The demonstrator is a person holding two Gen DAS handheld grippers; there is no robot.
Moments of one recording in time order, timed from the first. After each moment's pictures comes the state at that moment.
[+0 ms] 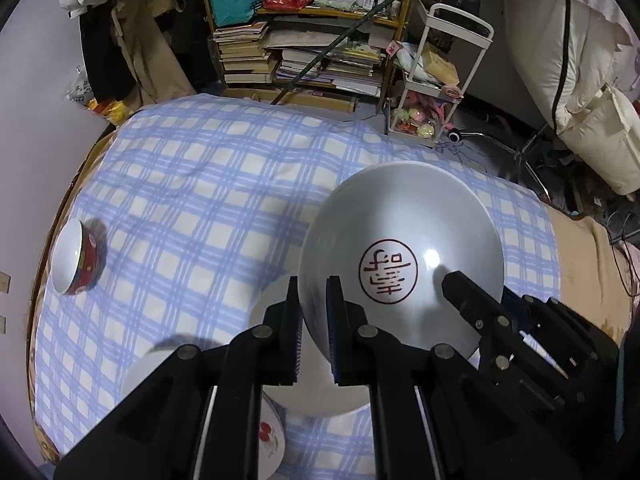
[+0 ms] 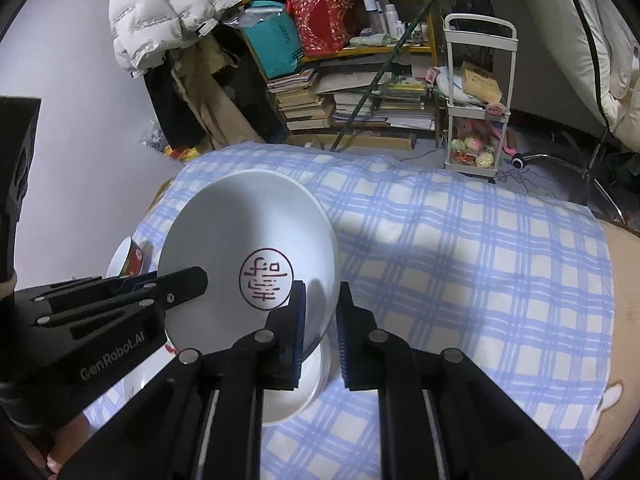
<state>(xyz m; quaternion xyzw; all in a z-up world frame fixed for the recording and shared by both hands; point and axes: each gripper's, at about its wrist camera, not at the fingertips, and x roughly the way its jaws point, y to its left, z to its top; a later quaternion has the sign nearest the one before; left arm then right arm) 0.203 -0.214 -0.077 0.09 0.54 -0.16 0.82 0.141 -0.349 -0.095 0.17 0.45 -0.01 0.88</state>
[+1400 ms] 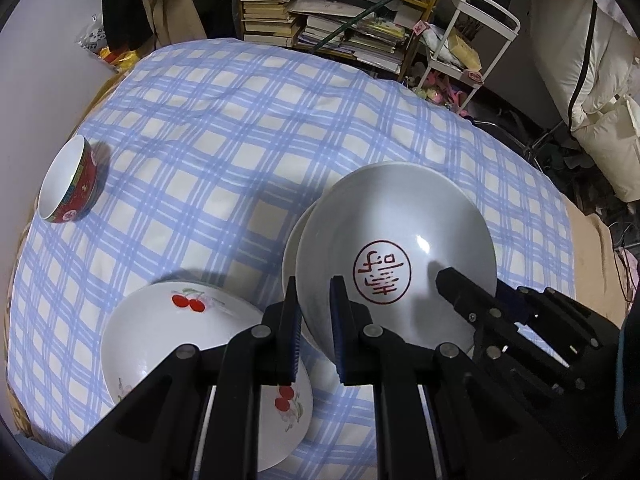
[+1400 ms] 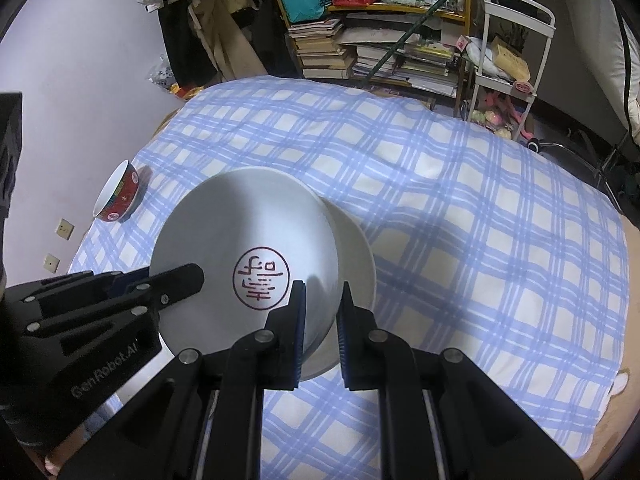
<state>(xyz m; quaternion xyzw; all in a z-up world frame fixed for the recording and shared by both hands) 0.185 -0.159 -0.130 0.04 0.58 -0.14 0.80 0.137 -0.295 -0.140 0.12 0.52 0.01 0.85</state>
